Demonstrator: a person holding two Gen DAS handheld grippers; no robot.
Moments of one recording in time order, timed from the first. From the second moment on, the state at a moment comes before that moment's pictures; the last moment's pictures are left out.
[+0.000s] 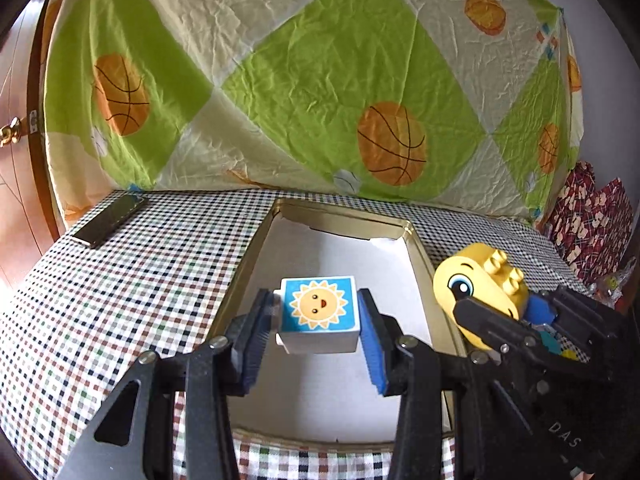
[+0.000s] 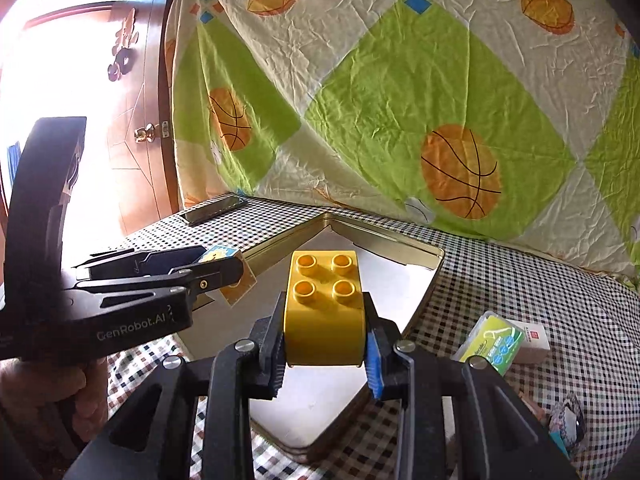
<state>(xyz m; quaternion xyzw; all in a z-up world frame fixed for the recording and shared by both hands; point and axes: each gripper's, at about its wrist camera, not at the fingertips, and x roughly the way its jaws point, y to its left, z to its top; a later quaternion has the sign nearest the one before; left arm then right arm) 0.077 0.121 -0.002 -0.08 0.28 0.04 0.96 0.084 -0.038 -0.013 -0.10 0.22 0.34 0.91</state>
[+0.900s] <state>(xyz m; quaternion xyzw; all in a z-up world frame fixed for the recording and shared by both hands) 0.148 0.134 -0.004 -0.04 0.34 0.08 0.94 0.152 -0.030 -0.030 -0.08 0.28 0.31 0.90</state>
